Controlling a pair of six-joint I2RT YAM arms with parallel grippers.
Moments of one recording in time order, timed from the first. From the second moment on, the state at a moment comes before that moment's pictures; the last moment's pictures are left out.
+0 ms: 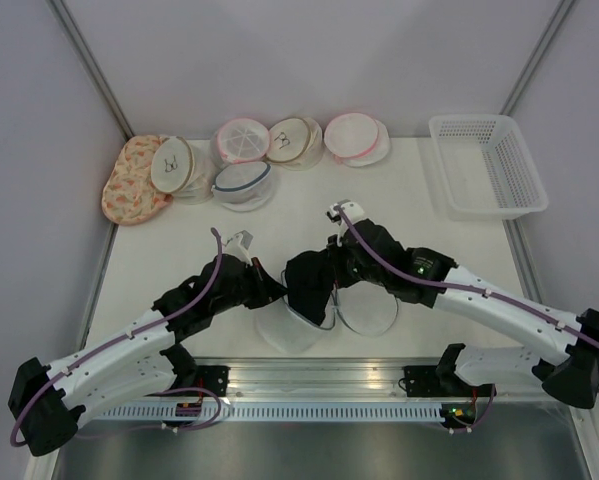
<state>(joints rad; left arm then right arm) -0.82 0.83 0.53 -0.25 0.01 -0.95 0.98 1.18 1.04 -0.52 0.10 0.47</state>
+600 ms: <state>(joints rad) -0.82 0.82 0.52 -0.25 0.01 -0.95 0.45 1.31 1.65 -0.61 0.50 0.39</state>
